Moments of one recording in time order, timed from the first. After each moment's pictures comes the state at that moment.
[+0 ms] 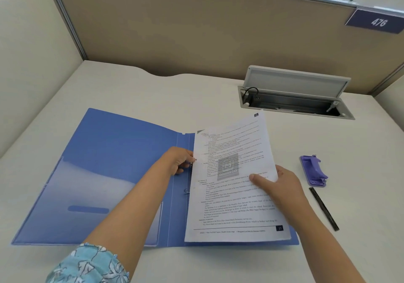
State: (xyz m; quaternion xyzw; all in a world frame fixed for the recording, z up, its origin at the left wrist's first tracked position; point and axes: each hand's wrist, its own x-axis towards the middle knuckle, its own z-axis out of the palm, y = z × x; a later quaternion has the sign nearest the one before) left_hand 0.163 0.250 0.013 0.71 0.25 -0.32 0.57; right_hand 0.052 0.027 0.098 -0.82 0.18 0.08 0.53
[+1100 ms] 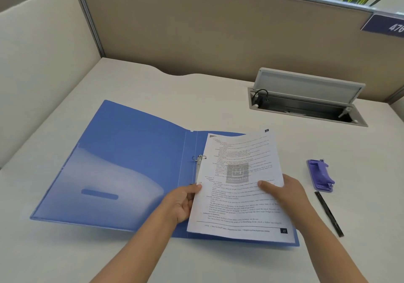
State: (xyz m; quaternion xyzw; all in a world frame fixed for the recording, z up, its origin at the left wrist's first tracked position) left_hand 0.055 0.237 -0.011 0.41 0.37 -0.31 0.77; right_hand 0.051 0.006 0.074 -0.82 0.19 0.12 0.53
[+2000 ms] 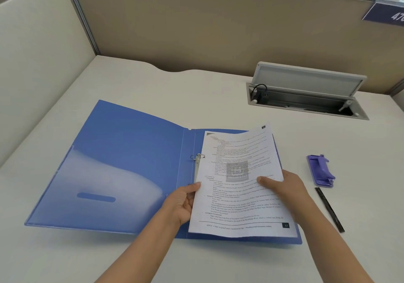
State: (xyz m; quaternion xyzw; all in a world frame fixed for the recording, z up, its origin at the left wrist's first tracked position) left_hand 0.055 0.227 -0.022 0.36 0.39 -0.29 0.80; right_hand 0.060 0.000 0.068 -0.78 0.21 0.14 0.57
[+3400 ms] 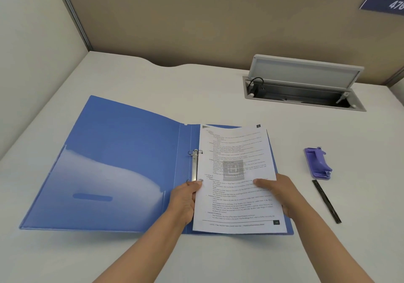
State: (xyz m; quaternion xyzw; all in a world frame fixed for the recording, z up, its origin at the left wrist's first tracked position) left_hand 0.048 0.208 -0.023 0.41 0.38 -0.20 0.80; right_hand 0.063 -0.014 0.032 -0.72 0.26 0.21 0.61
